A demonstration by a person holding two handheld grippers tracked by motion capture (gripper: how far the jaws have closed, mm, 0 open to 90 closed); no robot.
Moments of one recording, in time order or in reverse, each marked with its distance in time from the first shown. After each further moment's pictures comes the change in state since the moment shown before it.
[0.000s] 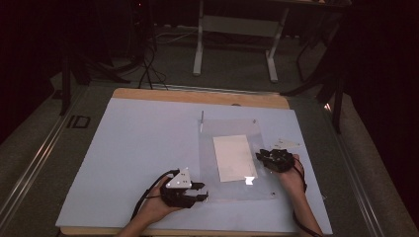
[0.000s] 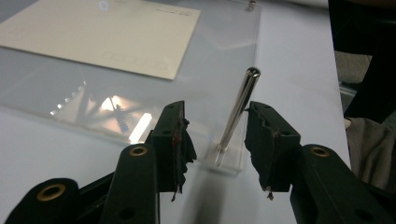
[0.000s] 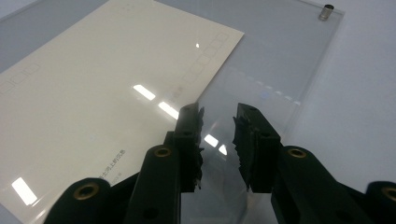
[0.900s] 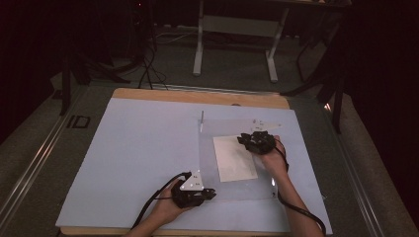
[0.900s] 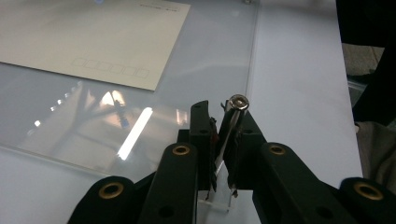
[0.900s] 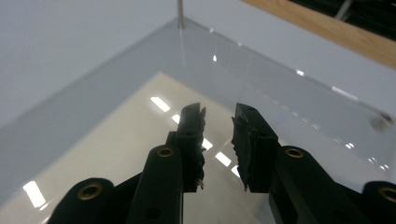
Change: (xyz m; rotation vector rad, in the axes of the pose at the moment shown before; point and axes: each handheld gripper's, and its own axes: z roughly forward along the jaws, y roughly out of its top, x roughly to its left) left arm -0.008 0.008 0.024 0.034 0.010 0.012; right arm 0.019 0.070 0.040 -0.052 0.083 -0.059
